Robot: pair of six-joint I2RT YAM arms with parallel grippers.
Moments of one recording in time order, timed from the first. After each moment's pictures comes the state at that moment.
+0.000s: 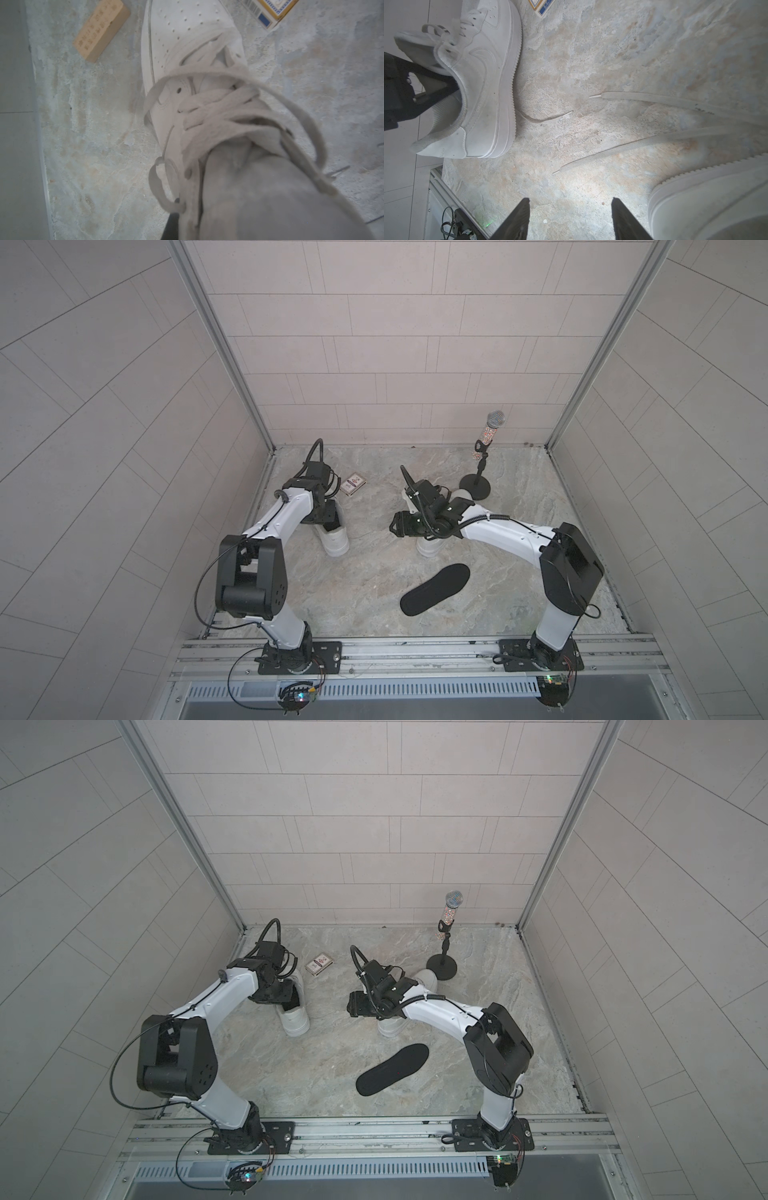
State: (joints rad) left arm -0.09 1.63 1.20 -0.83 -0.15 -0.08; right arm 0.75 1.76 1.33 -0.46 -0.16 0.67
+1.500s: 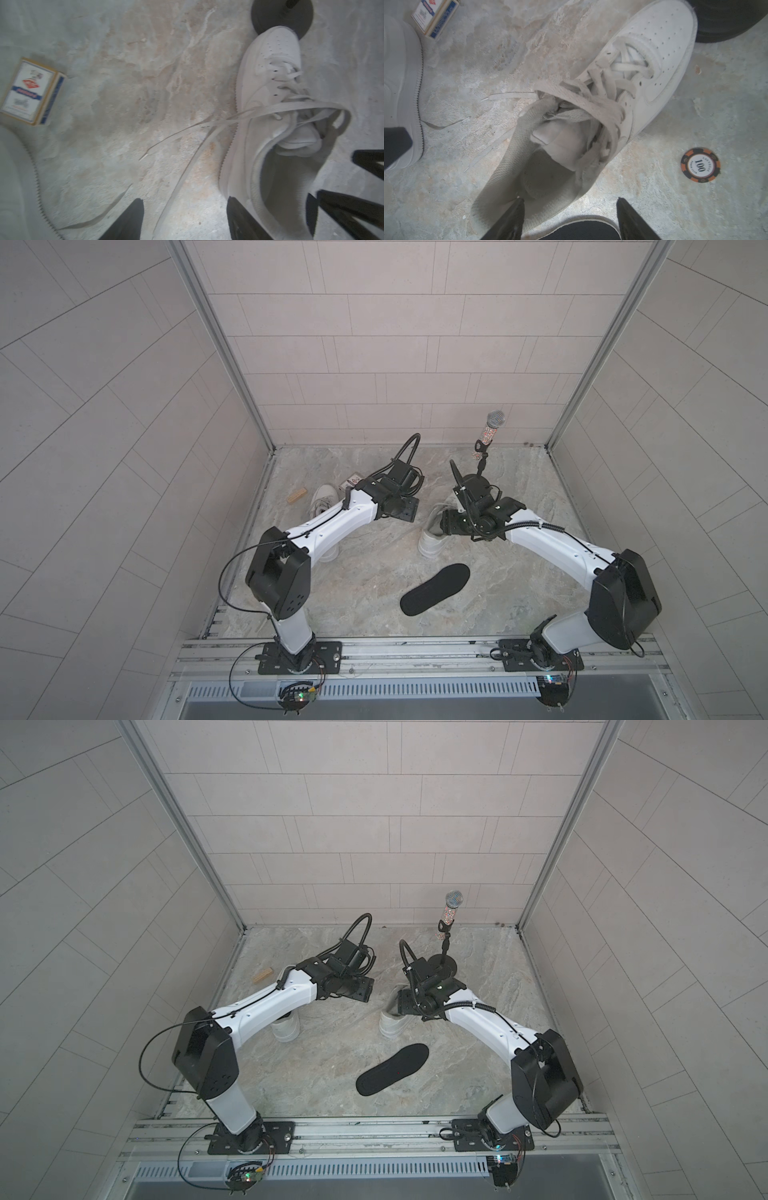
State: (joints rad) left arm -0.67 1.75 1.45 -0.71 -0.06 -0.31; right arm 0.53 1.49 1.11 -0.65 0.01 0.53
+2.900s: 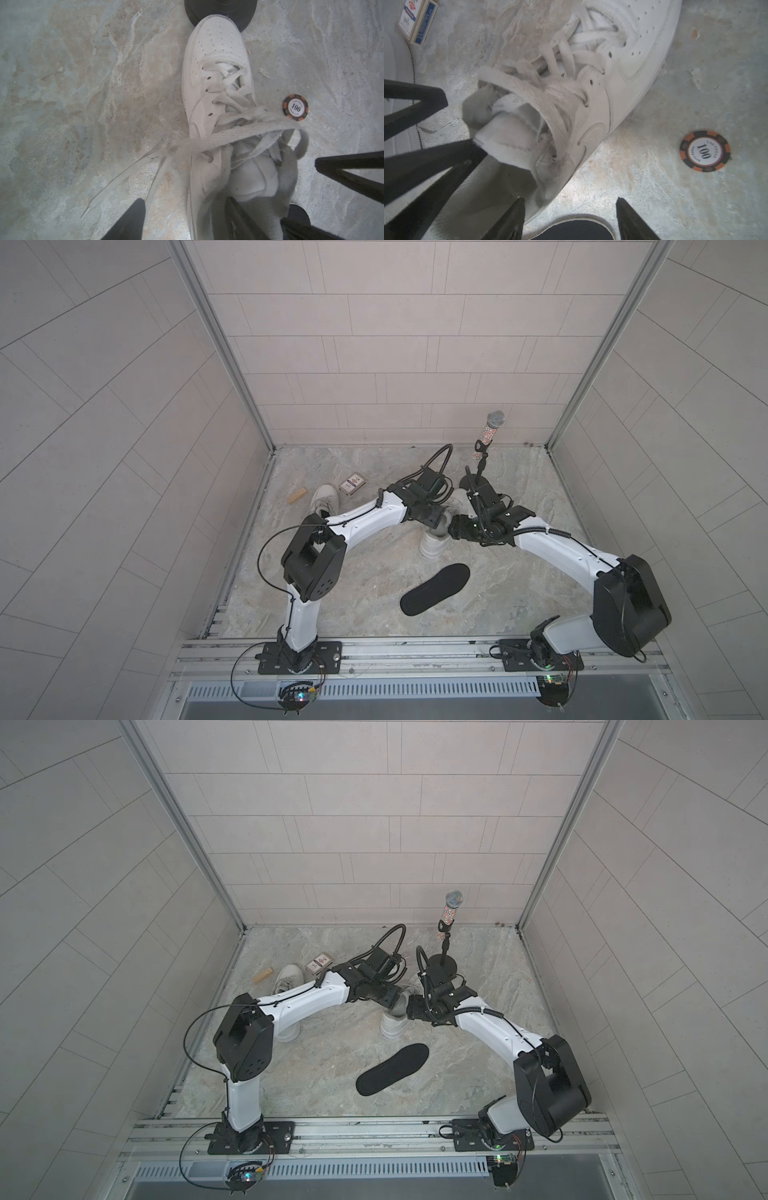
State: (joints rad) left arm -0.78 1.96 1.58 -0.63 -0.05 -0.19; right arm 0.44 1.44 0.97 -0.55 -0.09 0.56
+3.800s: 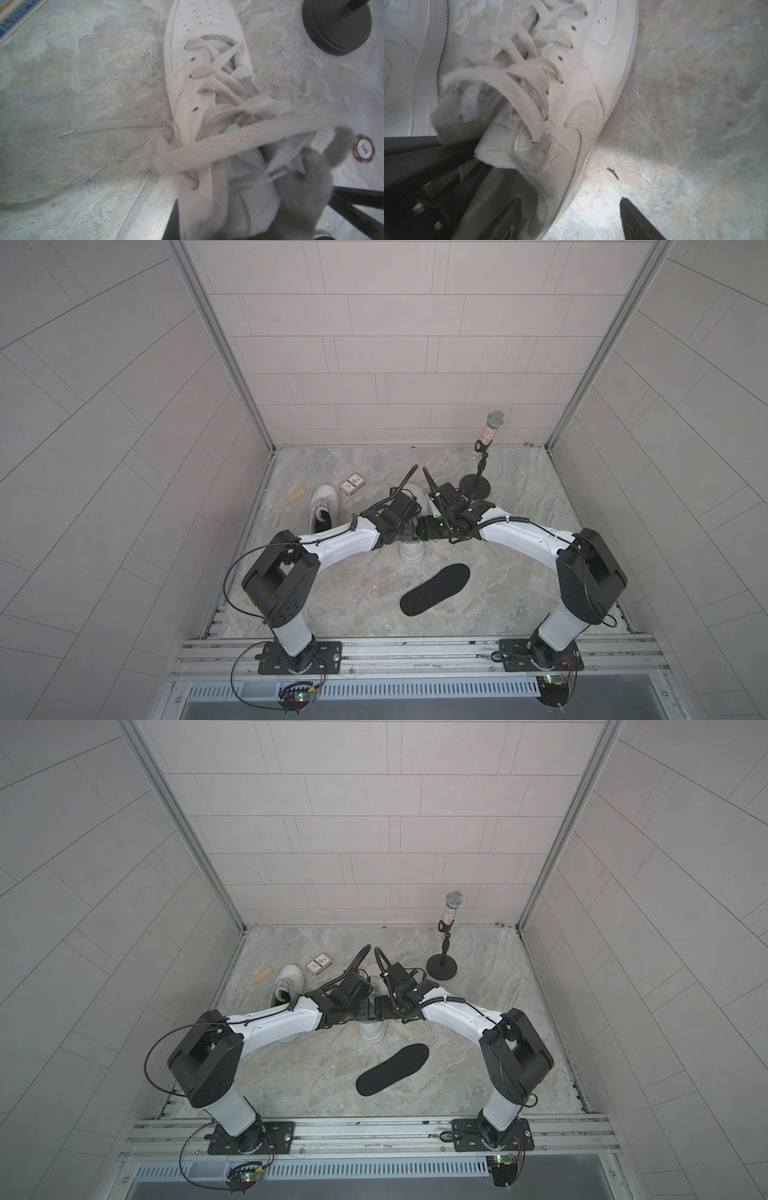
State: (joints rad) left arm -0.74 1.69 1.09 -0.38 -0.22 -0.64; right arm 0.64 1.68 1.18 -0.52 -0.06 0.50
